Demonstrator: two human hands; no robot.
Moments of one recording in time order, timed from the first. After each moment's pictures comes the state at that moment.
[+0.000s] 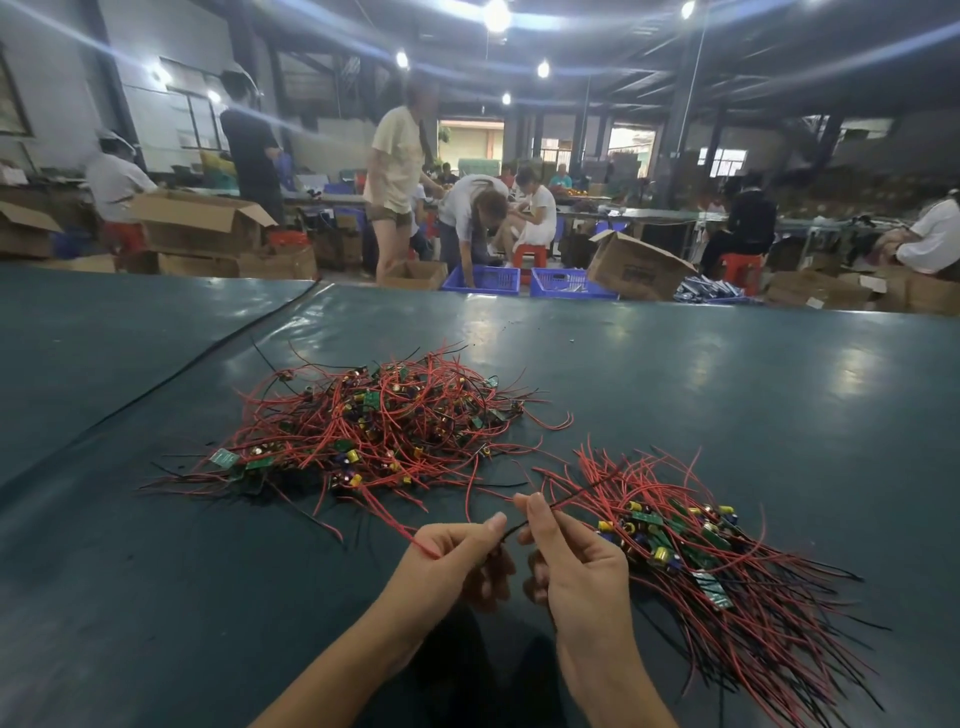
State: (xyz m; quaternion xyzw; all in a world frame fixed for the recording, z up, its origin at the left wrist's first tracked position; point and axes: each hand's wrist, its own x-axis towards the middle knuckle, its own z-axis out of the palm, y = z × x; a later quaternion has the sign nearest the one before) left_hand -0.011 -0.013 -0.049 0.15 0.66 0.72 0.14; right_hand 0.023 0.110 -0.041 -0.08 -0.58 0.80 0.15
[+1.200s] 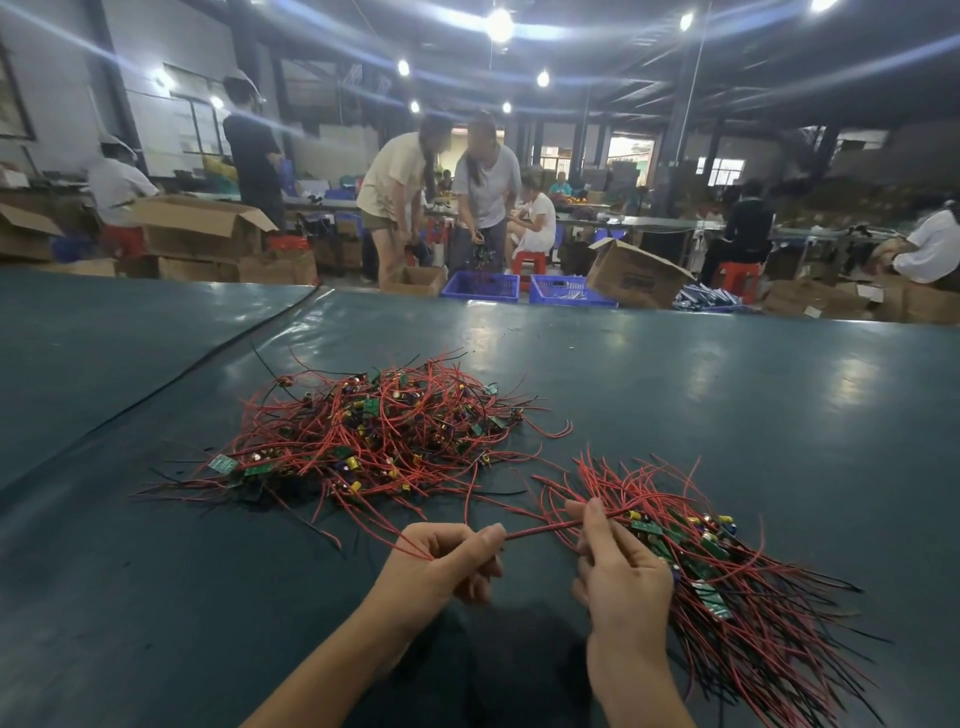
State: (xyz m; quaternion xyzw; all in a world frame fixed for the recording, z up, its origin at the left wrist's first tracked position) left_hand -0.017 -0.022 -0.045 0.17 0.68 0.71 0.10; right_hand 0.011 0.135 -0.048 -0.18 -0.54 0.79 0.25
